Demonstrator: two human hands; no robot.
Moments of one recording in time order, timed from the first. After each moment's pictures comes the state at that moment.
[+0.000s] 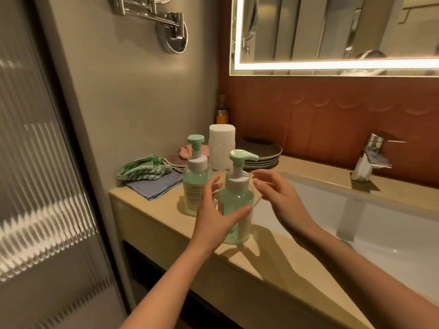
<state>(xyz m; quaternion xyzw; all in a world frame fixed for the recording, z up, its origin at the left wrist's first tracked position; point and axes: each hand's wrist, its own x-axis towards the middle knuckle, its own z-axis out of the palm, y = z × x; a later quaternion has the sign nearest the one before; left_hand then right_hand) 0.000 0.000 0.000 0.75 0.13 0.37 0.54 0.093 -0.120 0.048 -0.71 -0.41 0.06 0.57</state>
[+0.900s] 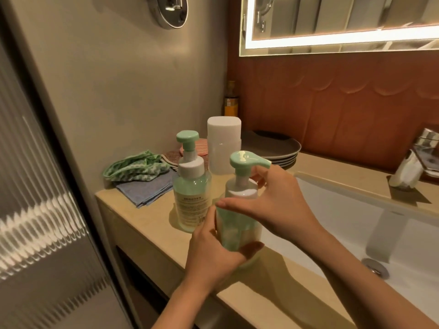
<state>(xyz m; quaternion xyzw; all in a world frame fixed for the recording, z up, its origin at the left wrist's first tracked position) 0.027 0.012 -0.034 0.79 0.20 0.39 0.44 0.115 -0.077 0.073 -0.75 -0.49 -0.02 0.45</state>
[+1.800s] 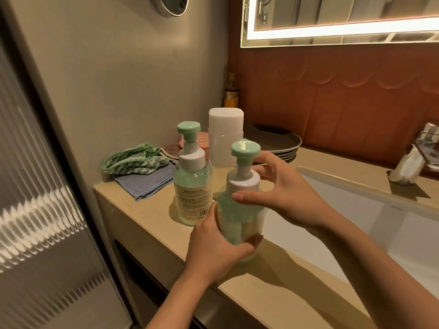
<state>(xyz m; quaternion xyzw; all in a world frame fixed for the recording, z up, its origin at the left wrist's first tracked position) 0.026 0.013 -0.038 0.80 0.23 0.35 0.43 0.133 -0.082 0.069 -0.70 -0.51 0.15 0.48</state>
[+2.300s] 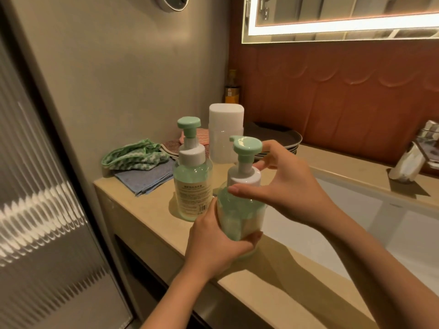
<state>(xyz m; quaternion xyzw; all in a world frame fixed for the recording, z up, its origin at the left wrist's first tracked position) 0.026 0.012 -0.037 0.80 0.22 0.35 0.44 0.125 -0.085 0.075 -0.75 -0.50 0.02 0.43</state>
